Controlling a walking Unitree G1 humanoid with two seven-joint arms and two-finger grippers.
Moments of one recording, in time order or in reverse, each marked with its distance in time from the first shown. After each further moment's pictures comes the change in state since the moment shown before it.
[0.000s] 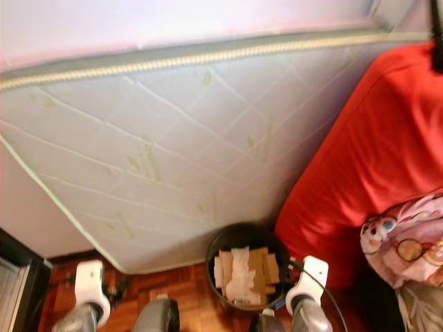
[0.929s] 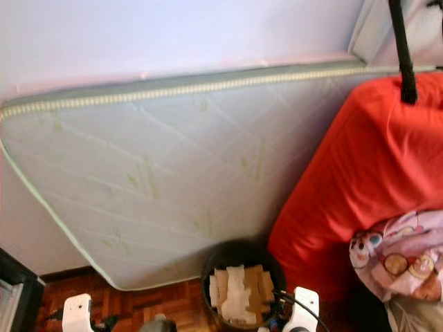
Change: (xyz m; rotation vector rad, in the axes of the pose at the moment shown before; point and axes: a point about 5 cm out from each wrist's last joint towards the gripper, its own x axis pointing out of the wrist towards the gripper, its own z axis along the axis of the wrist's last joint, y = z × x) left arm -0.018 0.024 -0.043 -0.047 0.153 0.084; right arm -0.019 -0.008 -0.053 -0.082 0.224 -0.007
